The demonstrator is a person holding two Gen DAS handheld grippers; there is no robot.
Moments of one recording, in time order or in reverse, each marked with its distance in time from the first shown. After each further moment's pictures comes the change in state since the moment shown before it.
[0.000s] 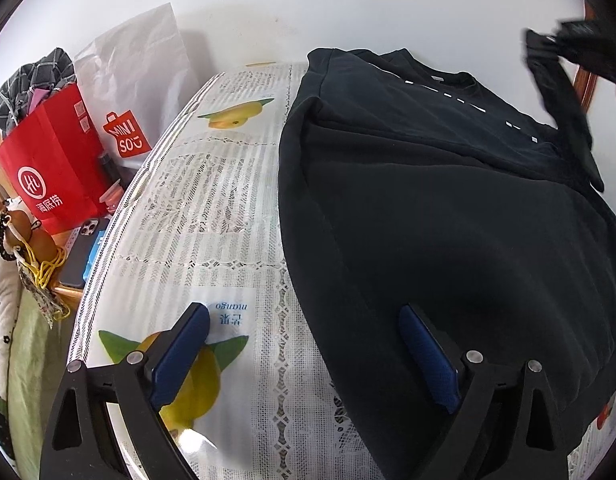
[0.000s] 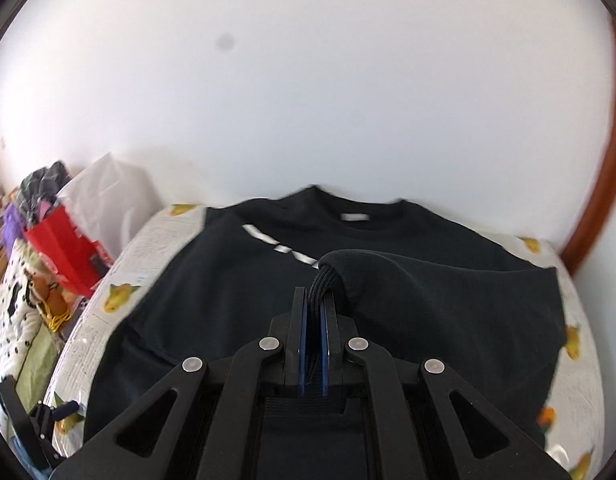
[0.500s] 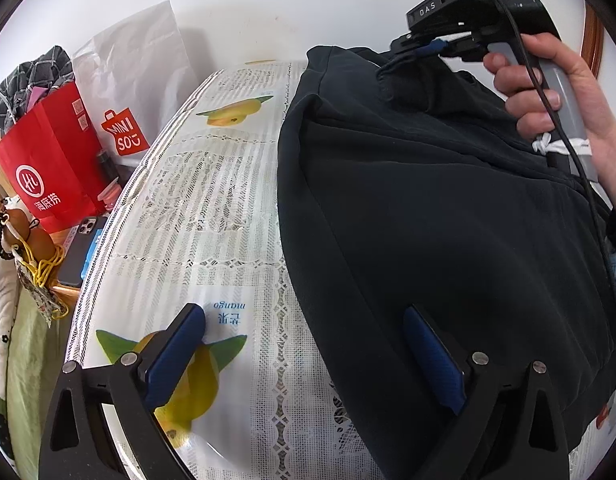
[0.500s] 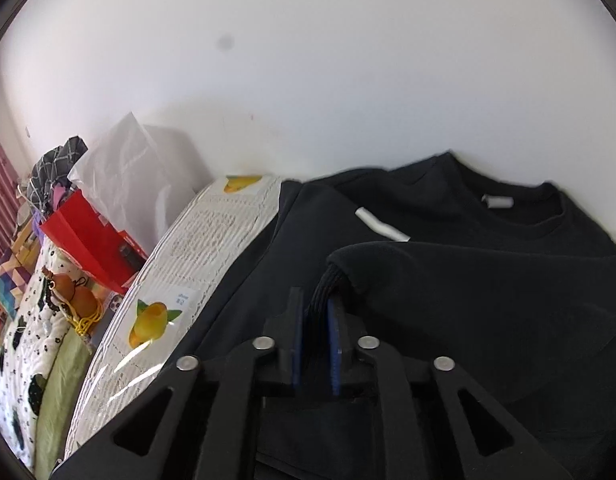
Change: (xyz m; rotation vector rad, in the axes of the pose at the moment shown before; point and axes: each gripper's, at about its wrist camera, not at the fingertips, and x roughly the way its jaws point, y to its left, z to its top) left arm 0.001 0.000 0.000 0.000 0.005 -0.004; right arm 0.132 0.080 0.009 0.021 0.138 0.200
